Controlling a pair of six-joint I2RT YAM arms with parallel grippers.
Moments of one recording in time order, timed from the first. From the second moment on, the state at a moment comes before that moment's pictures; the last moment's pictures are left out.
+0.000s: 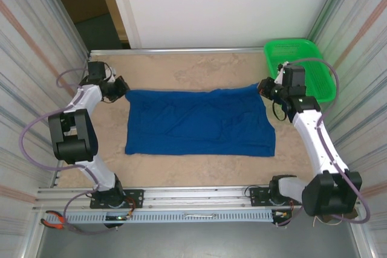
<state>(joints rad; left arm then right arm) 0.13 1.72 1.22 -0.44 0.40 -0.44 0.06 1.16 1.03 -0.51 -0.20 0.54</state>
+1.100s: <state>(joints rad) 0.14 1.56 0.87 -0.41 0.40 -0.54 0.12 0.86 0.67 -0.69 -0.01 0.71</state>
